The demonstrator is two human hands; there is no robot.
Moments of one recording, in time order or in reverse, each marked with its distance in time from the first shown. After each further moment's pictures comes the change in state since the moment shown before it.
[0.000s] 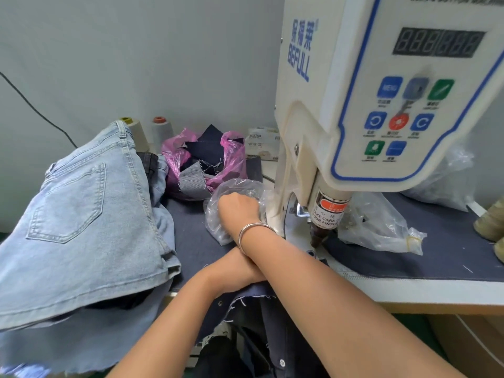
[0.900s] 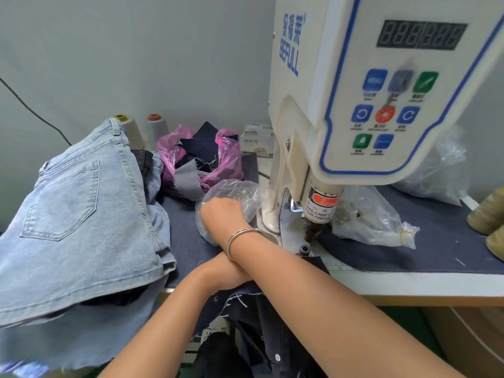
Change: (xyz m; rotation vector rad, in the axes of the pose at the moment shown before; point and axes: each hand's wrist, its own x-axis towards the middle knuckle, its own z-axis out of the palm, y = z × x) left_hand 0.001 -0.024 -0.002 0.227 -0.071 -0.009; right_hand -0.013 -0.017 0.003 -0.119 0.012 -0.212
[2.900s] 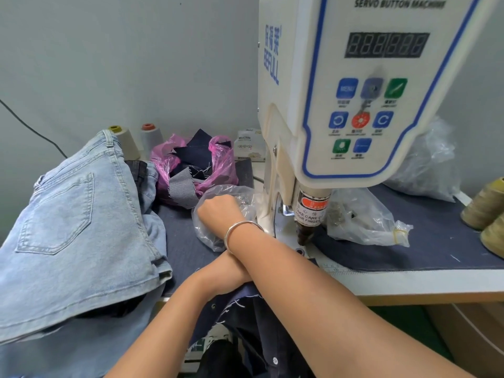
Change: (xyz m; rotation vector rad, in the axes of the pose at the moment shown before) left_hand -0.001 0.013 0.001 -0.014 0.100 0.031; right_hand 0.014 0.018 0.002 -0.225 0.099 -0.145
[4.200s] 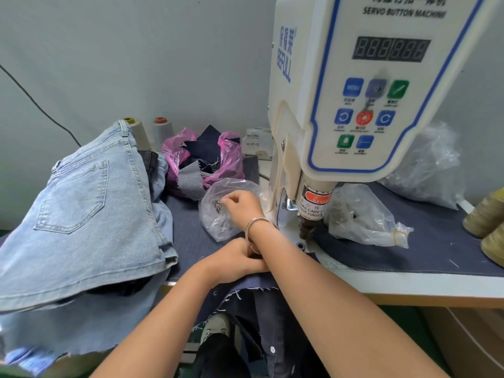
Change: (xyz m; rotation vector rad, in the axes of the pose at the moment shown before) left_hand -0.005 0.013 -0.001 -0.453 -0.083 0.021; right_hand -0.027 0.015 0.011 1.229 0.056 0.629
